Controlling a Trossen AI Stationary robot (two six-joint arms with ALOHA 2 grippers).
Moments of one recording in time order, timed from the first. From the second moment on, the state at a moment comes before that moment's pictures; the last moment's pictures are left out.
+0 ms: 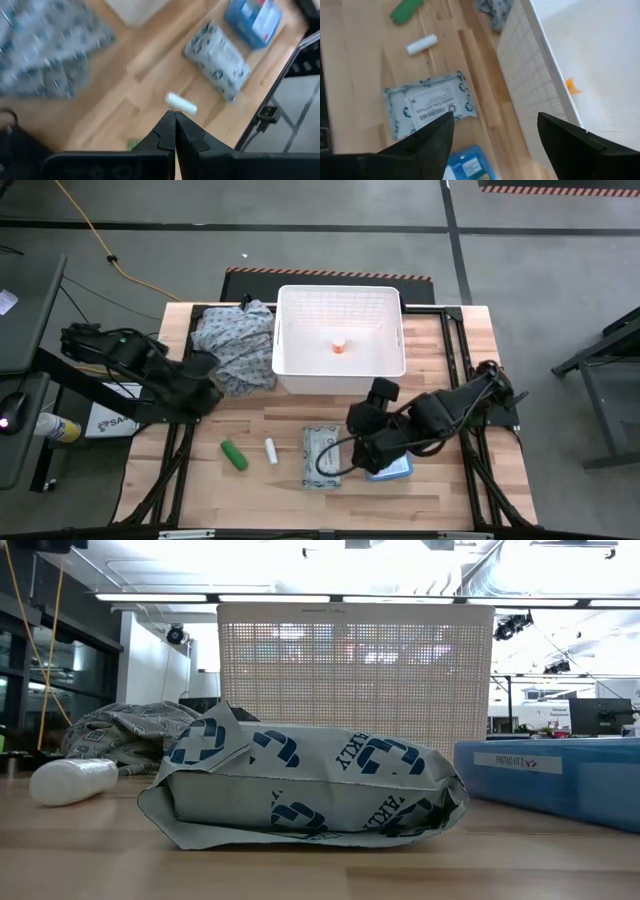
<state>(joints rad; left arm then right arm) -0.39 0.88 1.20 -1.33 -0.20 -1.17 0.51 1.92 2.27 -1.57 0.58 0.67</state>
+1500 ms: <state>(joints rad) -0.81 1.45 1.20 -1.15 -0.26 -1.96 0.63 1.92 2.28 -1.57 0.54 0.70</state>
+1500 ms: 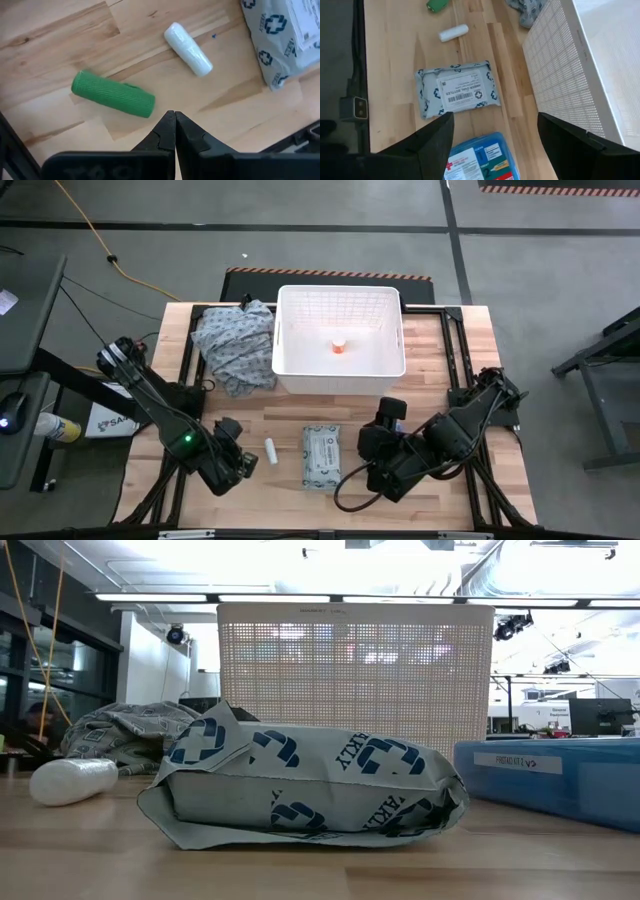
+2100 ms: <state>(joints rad) -0.81 1.46 1.20 -1.15 -0.25 -2.10 0.63 1.92 2.28 -1.57 0.61 0.39</state>
